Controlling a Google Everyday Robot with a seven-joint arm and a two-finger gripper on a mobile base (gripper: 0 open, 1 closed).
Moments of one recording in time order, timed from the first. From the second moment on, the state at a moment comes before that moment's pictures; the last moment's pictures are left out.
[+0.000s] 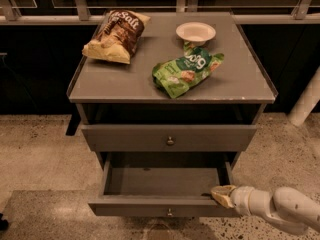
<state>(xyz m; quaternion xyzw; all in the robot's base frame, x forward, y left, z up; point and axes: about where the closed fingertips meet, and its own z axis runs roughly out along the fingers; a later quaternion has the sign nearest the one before) 0.482 -0.235 0.422 -0.30 0.85 0.24 0.37</state>
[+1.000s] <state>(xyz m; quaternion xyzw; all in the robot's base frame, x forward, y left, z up) 0.497 -0.249 0.462 -0.27 0.82 0.24 0.45</state>
